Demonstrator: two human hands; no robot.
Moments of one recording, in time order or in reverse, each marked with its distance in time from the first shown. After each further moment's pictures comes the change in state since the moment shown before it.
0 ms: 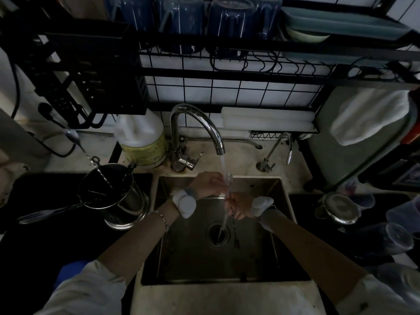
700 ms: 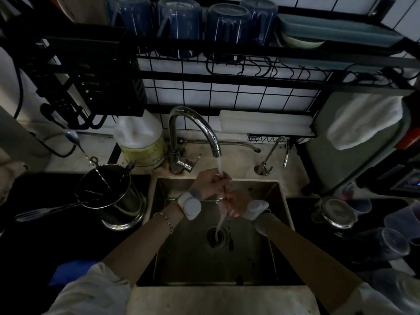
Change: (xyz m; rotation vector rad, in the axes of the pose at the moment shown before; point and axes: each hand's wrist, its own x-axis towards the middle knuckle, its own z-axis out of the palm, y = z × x) left_hand -0.005 0.016 0.018 0.011 0.161 0.121; right_hand -0.003 -0.006 -0.002 -0.062 0.127 -0.112
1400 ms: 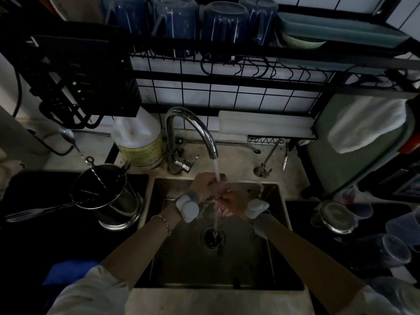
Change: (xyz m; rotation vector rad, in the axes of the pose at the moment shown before) left_hand 0.003 -0.005 0.002 0.063 0.018 0.004; right_hand 0.008 0.004 -0.002 0.211 -0.097 -0.015
